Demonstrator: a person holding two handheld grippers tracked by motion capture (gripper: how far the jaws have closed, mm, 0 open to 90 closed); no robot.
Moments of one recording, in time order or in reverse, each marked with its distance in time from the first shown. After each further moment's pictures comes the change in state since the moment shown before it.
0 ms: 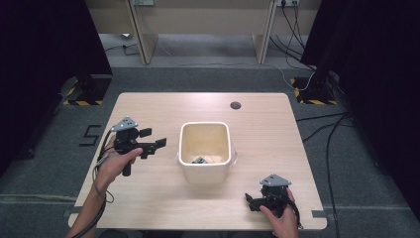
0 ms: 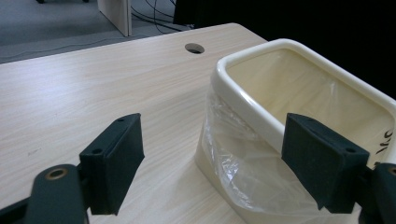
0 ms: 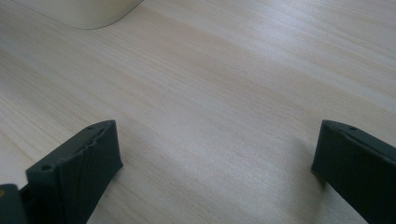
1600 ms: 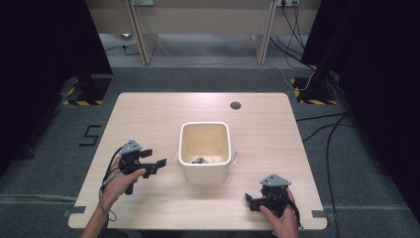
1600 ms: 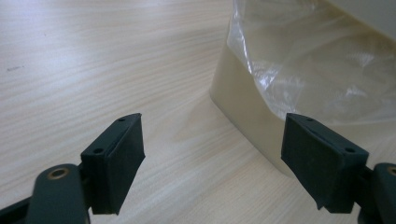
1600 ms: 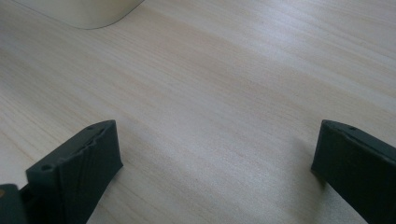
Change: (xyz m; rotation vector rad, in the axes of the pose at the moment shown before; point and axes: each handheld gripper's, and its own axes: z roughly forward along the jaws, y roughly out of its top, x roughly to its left) left arm 0.007 -0.078 0.022 0.080 0.035 -0.028; right arm 0.000 0.000 0.000 0.001 0.001 -0.001
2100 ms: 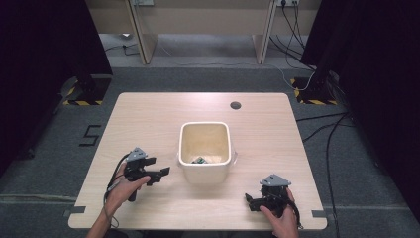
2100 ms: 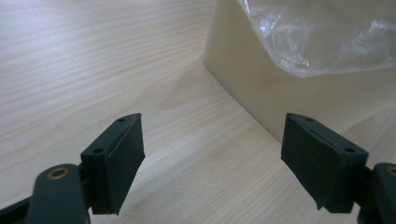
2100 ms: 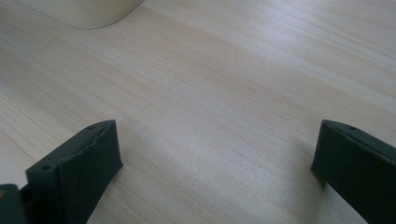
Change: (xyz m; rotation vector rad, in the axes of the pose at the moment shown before) left arm -0.007 -0.023 0.013 0.059 -0.011 0.002; right arm 0.000 0.000 0.000 0.000 0.001 -0.001
